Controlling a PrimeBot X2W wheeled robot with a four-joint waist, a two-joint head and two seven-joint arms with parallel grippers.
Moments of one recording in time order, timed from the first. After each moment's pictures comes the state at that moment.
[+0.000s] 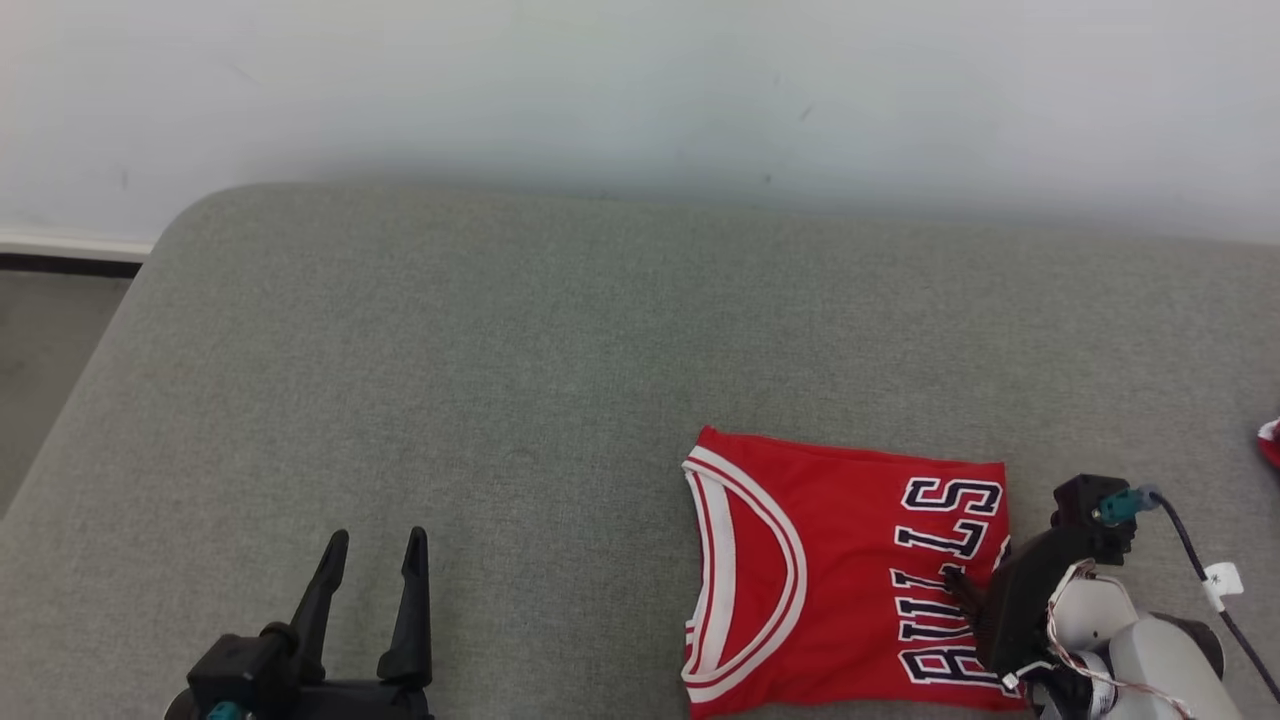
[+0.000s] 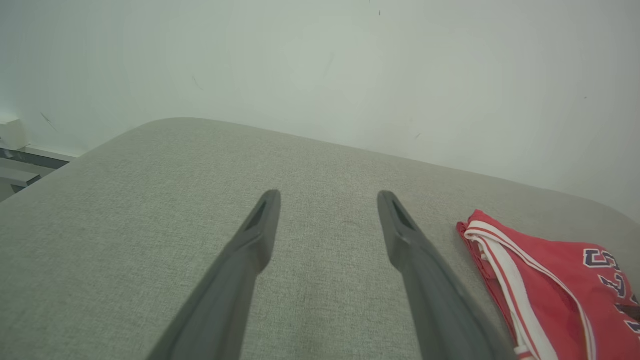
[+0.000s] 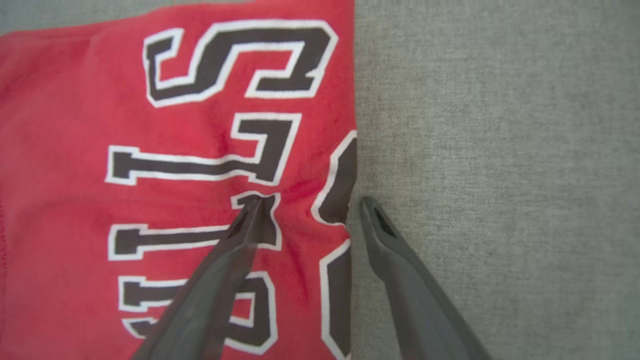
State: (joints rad) left arm -0.06 0.05 -0.06 0.20 -0.25 -0.10 -0.26; right arm -0.35 -0.10 -0.10 0.60 0.22 0.13 0.58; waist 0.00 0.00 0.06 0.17
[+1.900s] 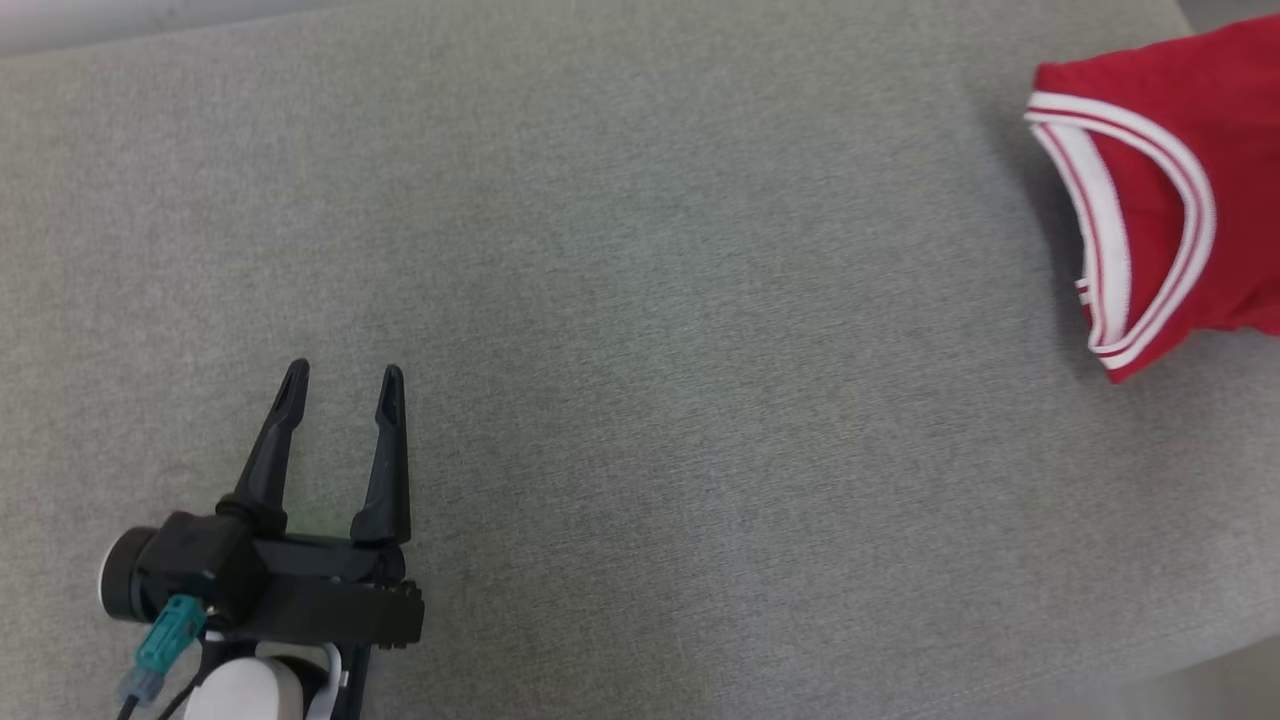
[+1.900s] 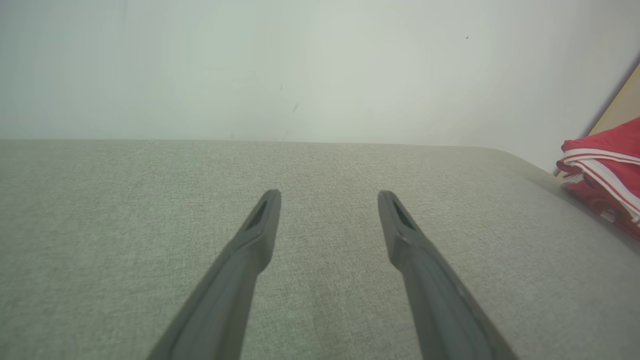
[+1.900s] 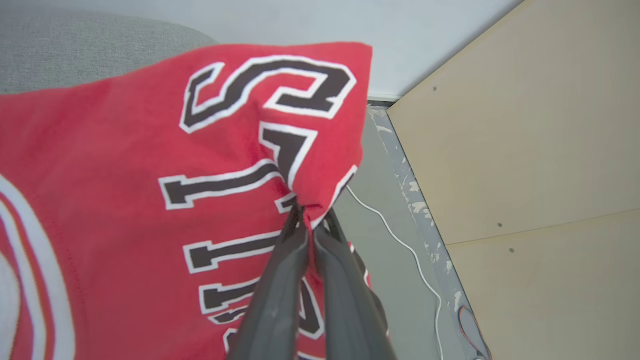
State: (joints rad) left arm -0.23 0.05 -0.03 0.07 -0.15 -0.12 -0.26; right arm -1.04 -0.62 0.12 0.82 0.14 0.13 0.51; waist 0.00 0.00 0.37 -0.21
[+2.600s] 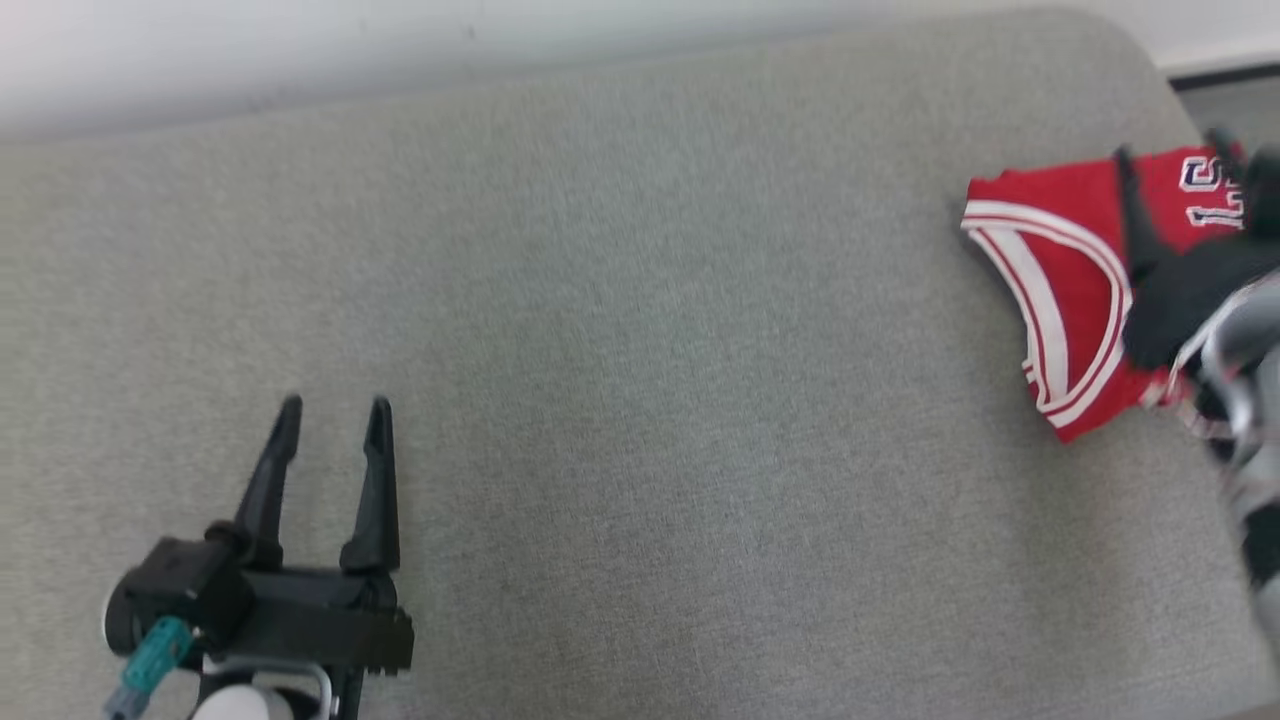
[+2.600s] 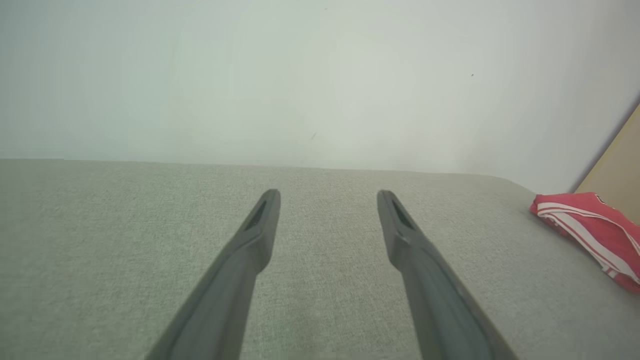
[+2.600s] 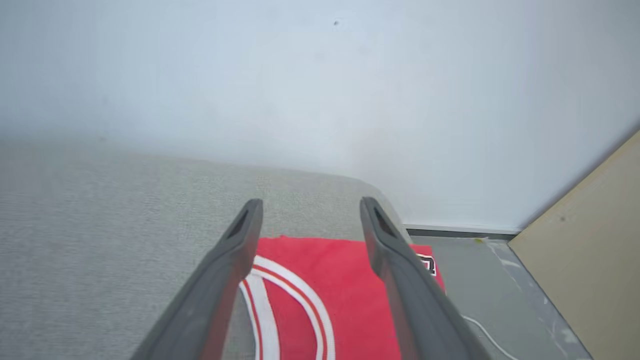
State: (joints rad) left arm -0.21 0.05 -0.01 0.10 -0.20 -0.13 -0.26; right arm -0.79 -0.40 0.11 0.63 0.16 0.13 0.06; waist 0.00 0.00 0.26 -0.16
